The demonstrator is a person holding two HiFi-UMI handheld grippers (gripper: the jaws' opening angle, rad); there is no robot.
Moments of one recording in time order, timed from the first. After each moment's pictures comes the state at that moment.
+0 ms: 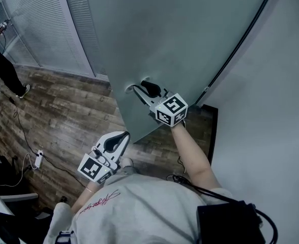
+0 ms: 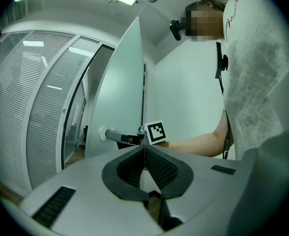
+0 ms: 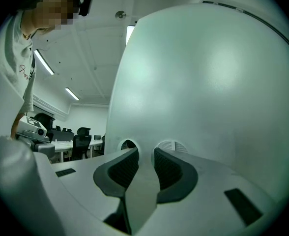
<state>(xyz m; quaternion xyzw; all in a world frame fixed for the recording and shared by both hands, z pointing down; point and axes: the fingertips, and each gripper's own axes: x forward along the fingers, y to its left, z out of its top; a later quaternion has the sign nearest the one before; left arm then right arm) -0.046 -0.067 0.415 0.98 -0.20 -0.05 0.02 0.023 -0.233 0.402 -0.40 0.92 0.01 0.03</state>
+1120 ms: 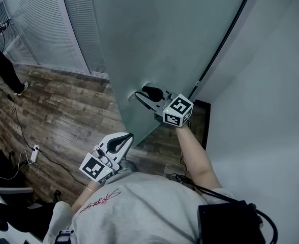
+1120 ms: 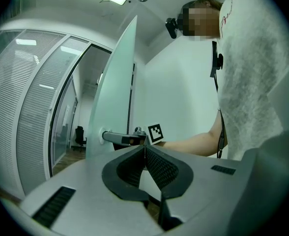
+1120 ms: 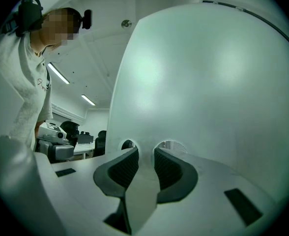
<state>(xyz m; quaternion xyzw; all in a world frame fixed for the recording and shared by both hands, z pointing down) 0.036 0.042 0.451 0.99 -0.16 -0.04 0.00 0.093 -0.108 0.439 -0.32 0.95 0.02 0.05</state>
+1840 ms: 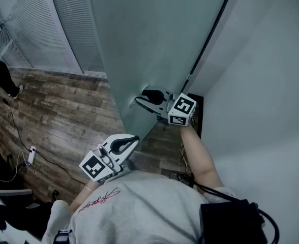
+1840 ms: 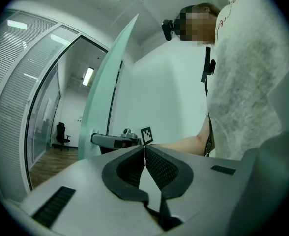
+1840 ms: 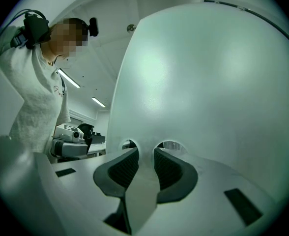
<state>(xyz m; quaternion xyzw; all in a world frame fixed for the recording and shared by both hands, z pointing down) 0.041 0.076 0.398 1.00 -0.06 -0.04 0.02 0.083 -0.068 0.388 -0.26 0.97 0.01 0.02</state>
